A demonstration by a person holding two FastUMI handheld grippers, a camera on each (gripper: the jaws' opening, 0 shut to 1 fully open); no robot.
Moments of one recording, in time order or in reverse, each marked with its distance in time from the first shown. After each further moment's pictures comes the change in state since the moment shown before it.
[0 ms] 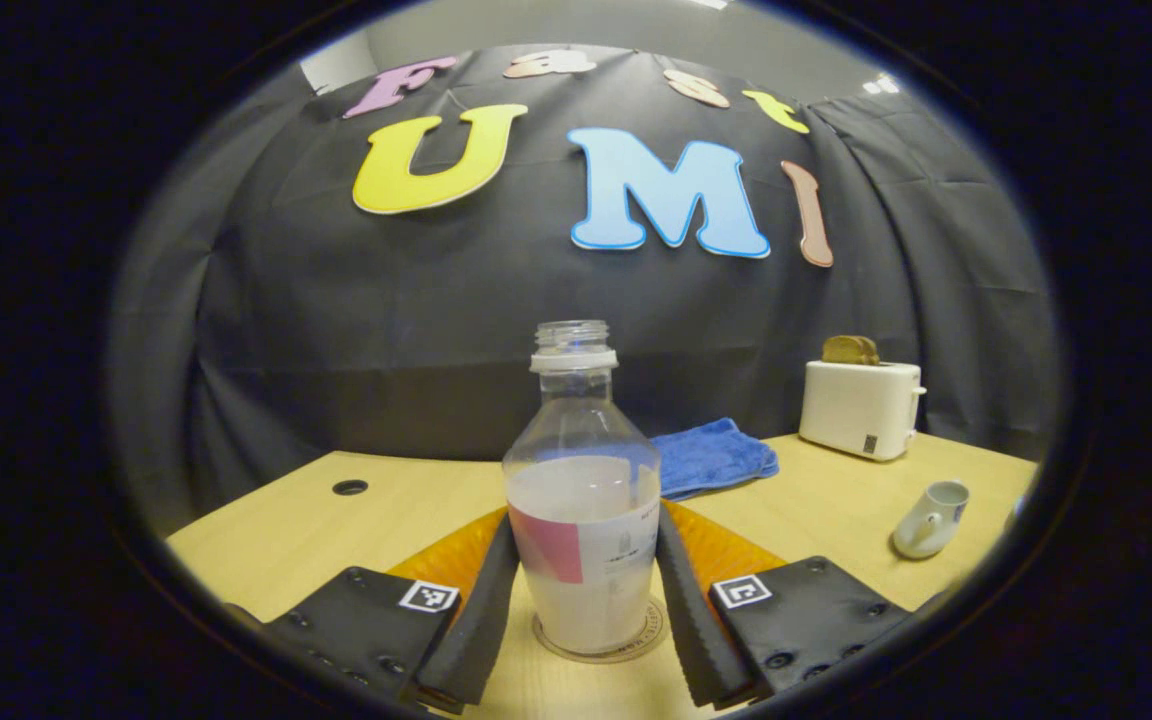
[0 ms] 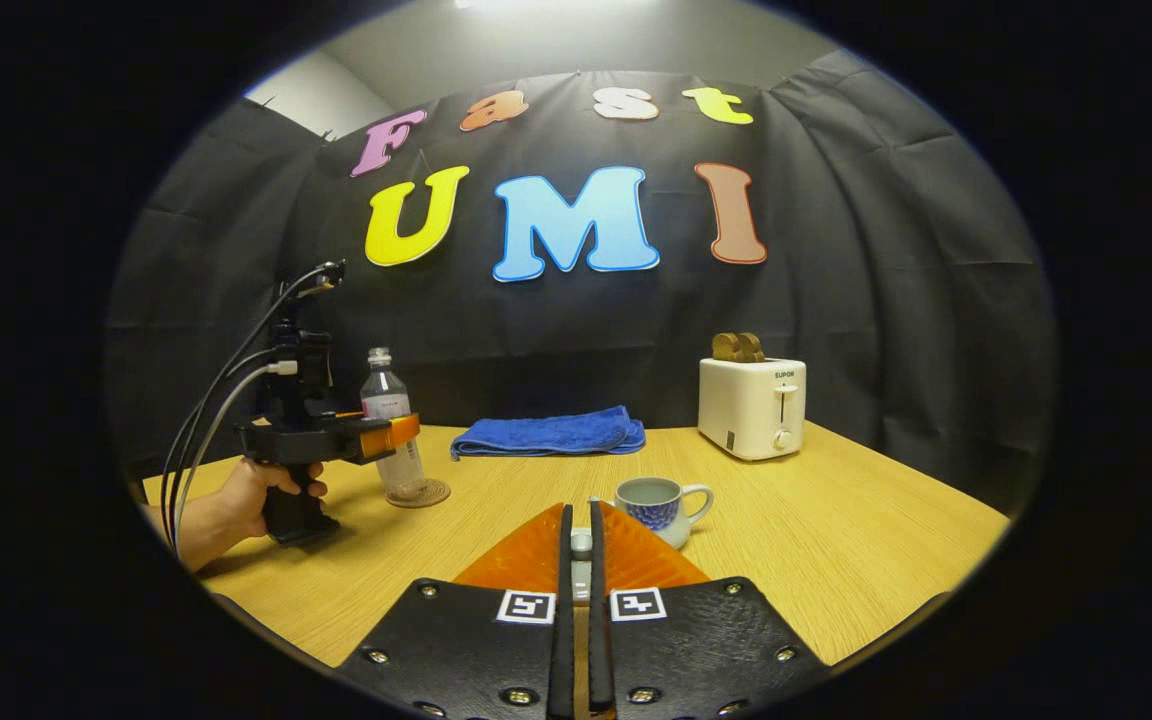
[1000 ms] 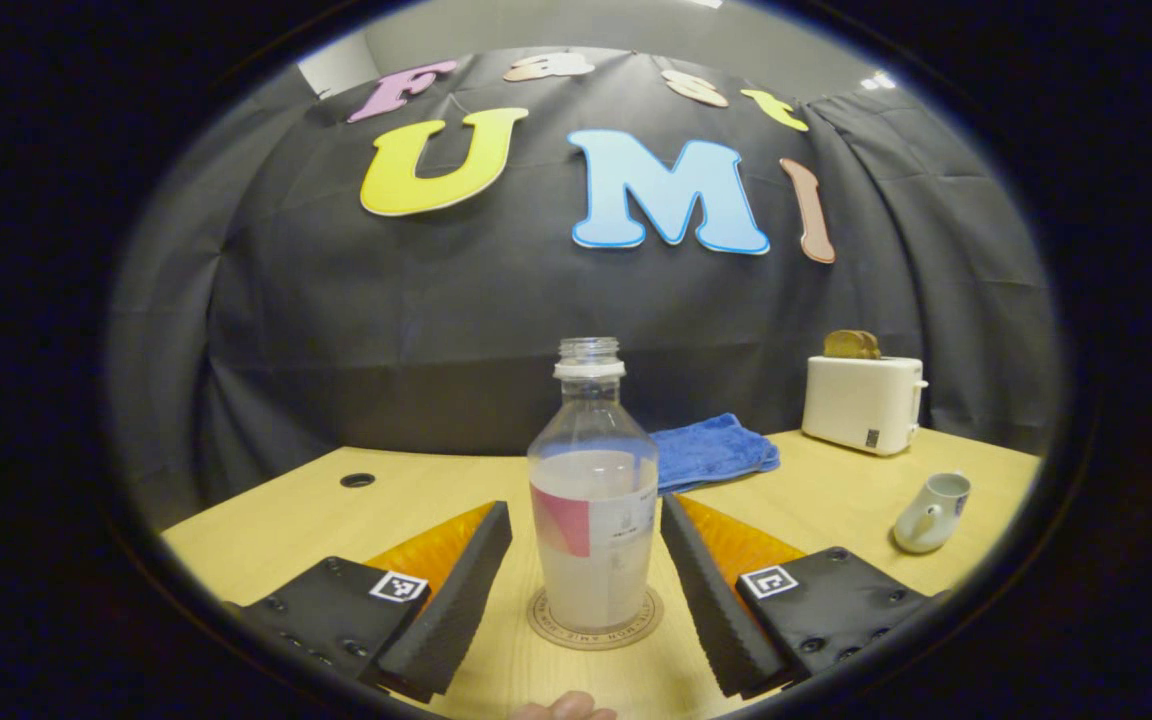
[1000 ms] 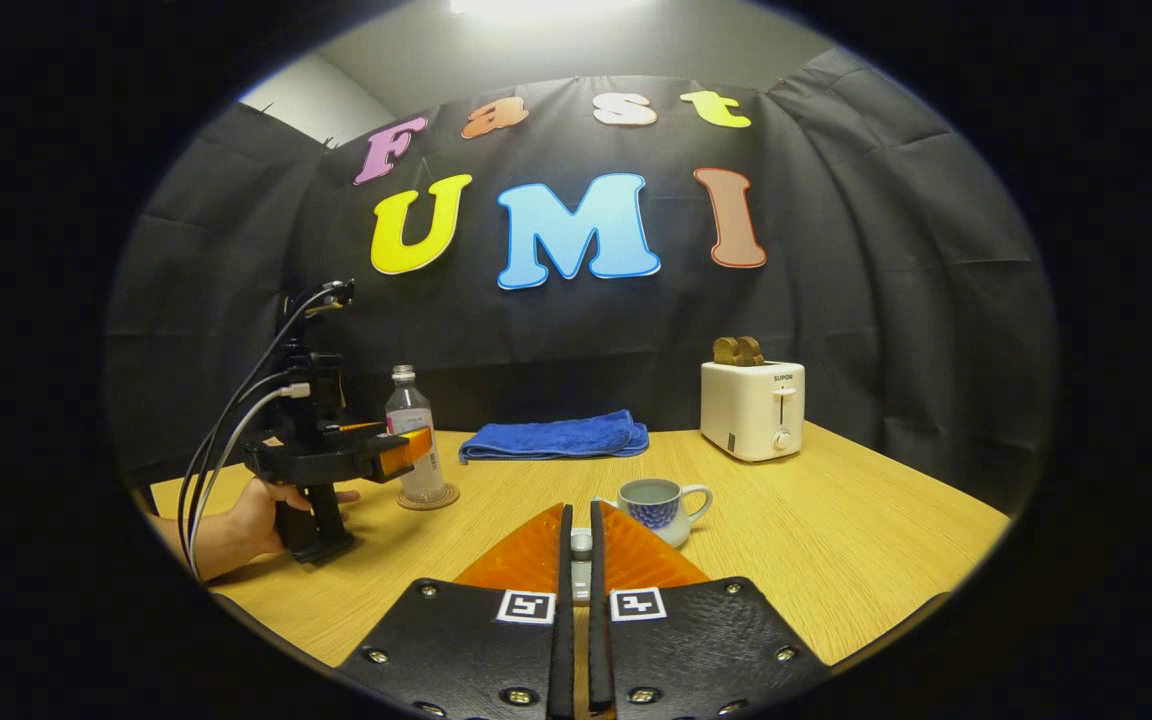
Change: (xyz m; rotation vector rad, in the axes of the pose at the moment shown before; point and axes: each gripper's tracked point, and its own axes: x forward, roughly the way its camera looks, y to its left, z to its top) left arm -0.029 -0.010 -0.004 0.029 -0.001 0.037; right arm -0.016 0.006 0.009 0.013 -0.019 0.023
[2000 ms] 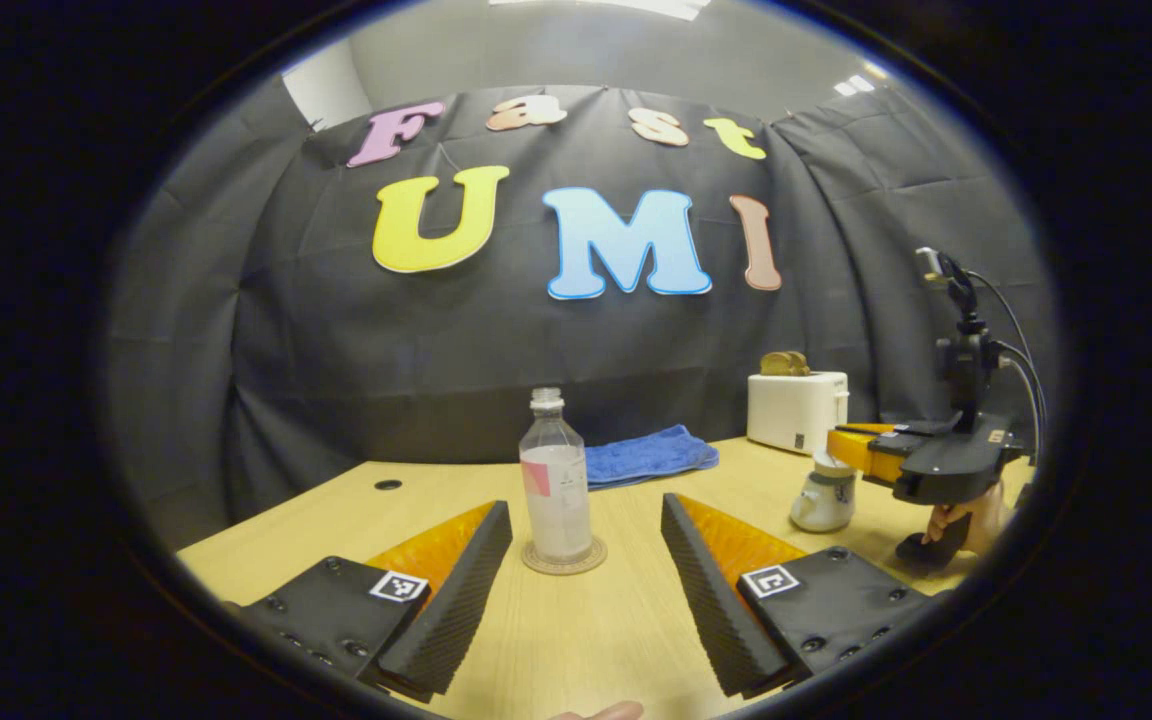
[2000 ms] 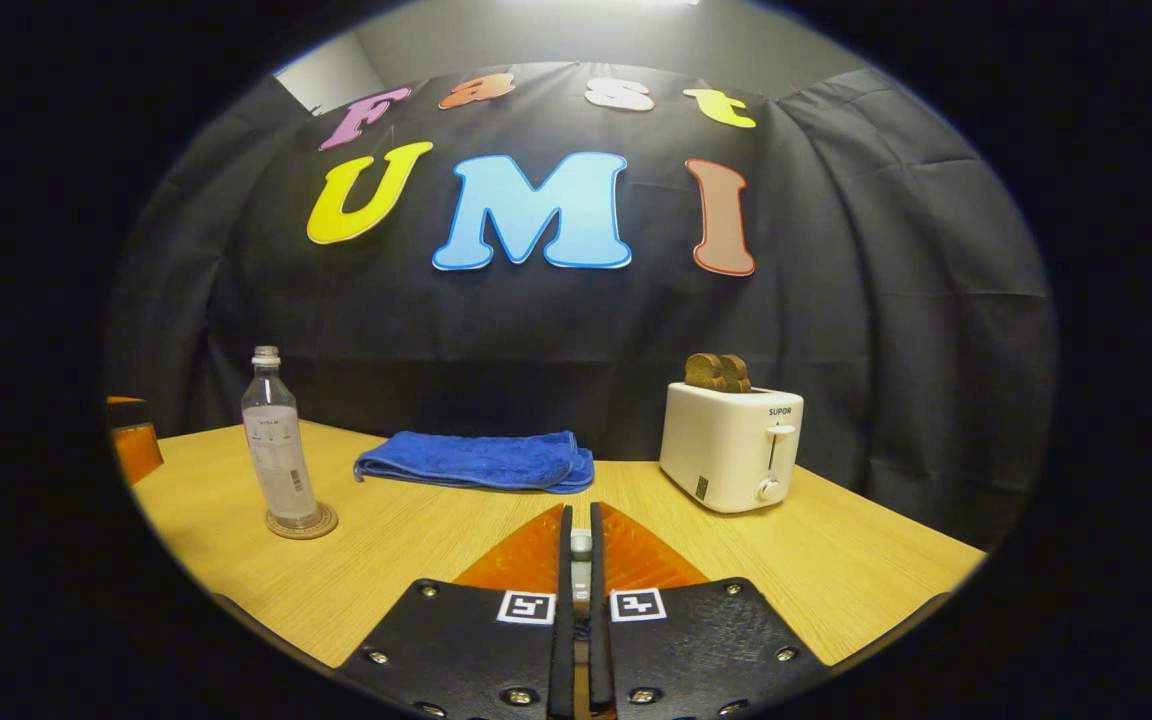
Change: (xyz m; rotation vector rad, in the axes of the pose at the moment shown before) left arm -0.147 -0.031 0.028 0.022 -0.079 -0.030; right arm 0.139 -0.063 0.002 -0.108 -0.011 -0.157
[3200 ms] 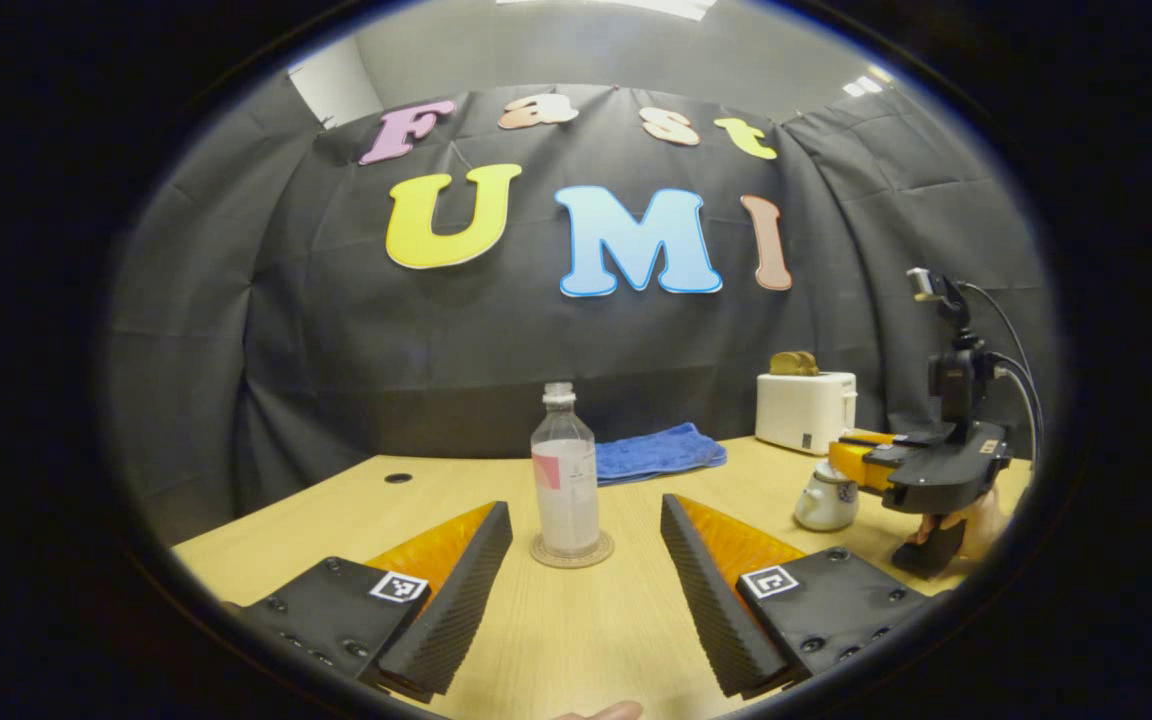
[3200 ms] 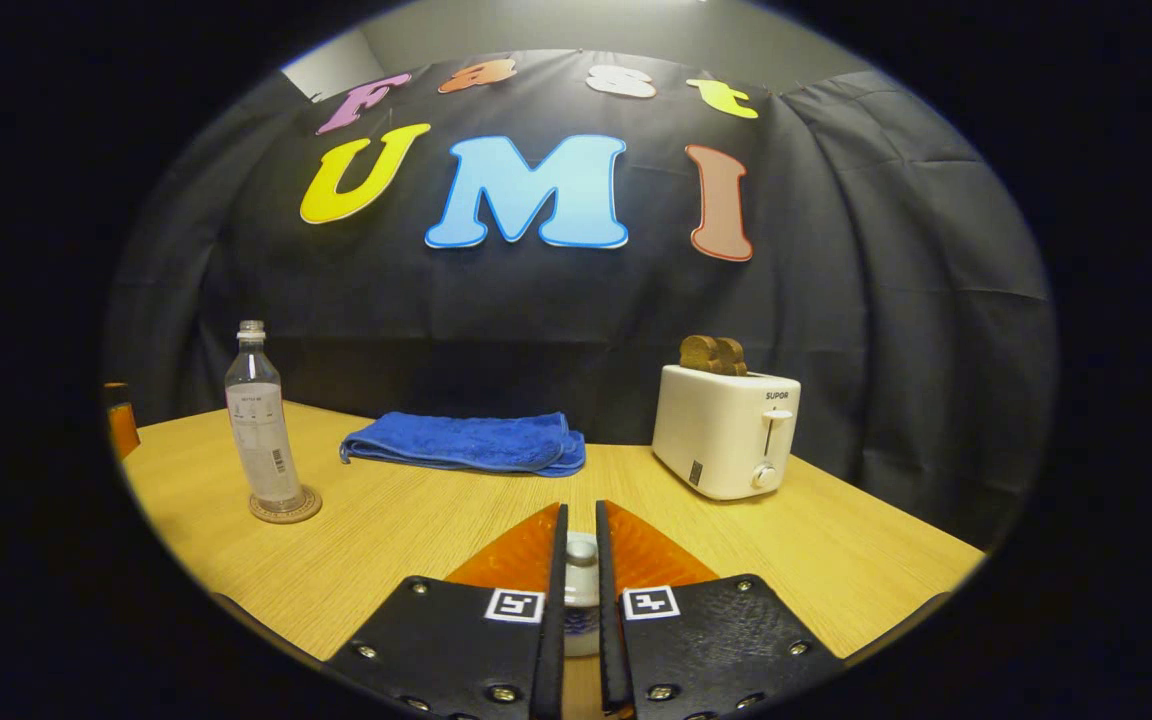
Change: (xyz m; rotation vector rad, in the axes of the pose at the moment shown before) left arm -0.008 0.004 -0.006 -0.029 0.019 0.039; right arm 0.000 -0.007 -0.001 -0.012 0.013 -0.025
